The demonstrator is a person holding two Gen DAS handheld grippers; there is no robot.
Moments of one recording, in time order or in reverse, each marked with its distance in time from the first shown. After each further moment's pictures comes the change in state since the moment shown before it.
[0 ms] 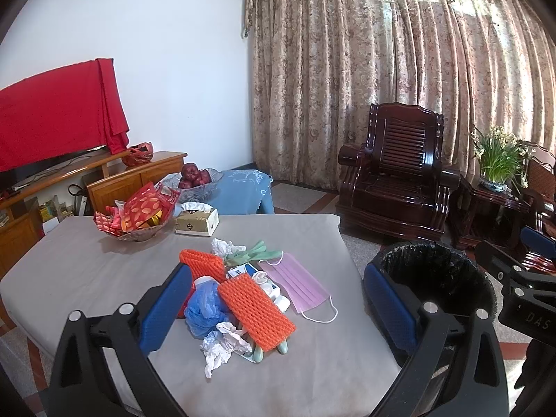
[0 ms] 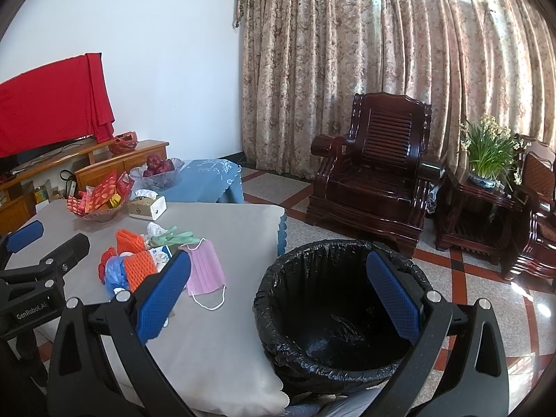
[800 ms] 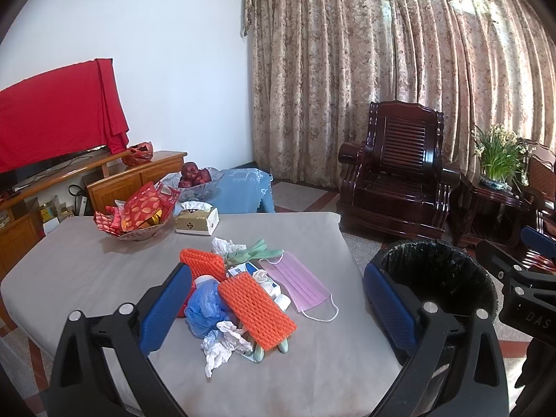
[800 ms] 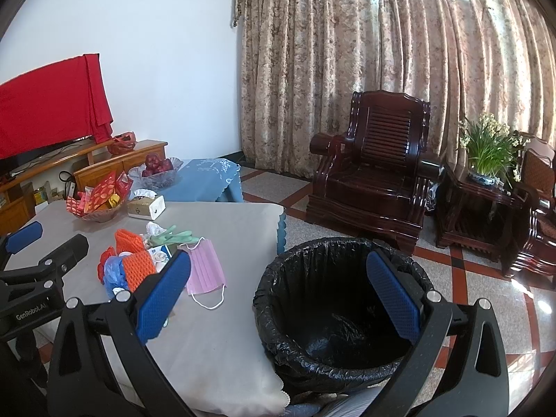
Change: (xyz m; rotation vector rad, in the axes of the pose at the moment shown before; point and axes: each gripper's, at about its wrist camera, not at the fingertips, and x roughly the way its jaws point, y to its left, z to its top) left arm -0.002 0.002 0.007 -0.002 -0.001 0.000; right arm 0.000 0.000 0.001 0.004 0.003 0.003
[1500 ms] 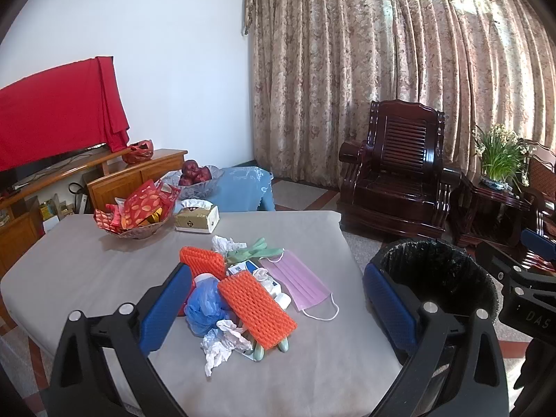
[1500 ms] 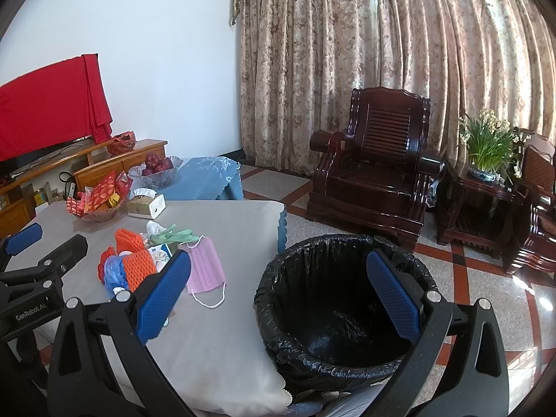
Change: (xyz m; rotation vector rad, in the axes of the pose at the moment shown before) left arm 0.001 0.002 0.001 -0.002 0.005 -0.001; right arm 0.002 0.000 -0.001 0.004 0.004 0.000
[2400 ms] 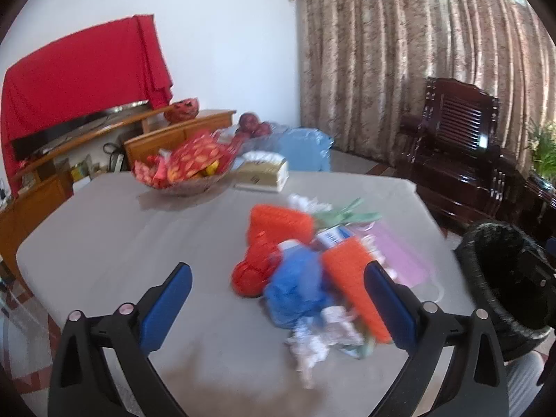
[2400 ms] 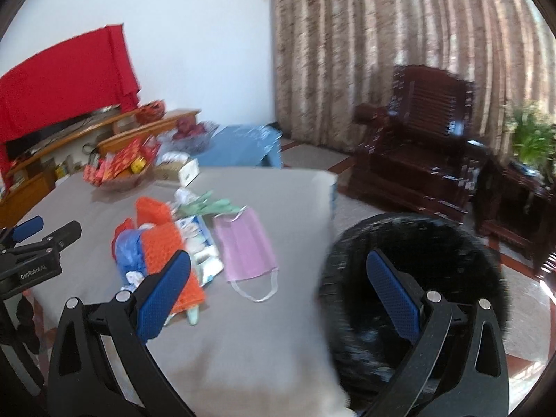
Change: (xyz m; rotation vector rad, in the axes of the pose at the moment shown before) left arm 0.087 0.114 -0.065 -0.080 0.144 0.176; right arm 0.105 0.080 -0.038 -0.056 0.135 0.187
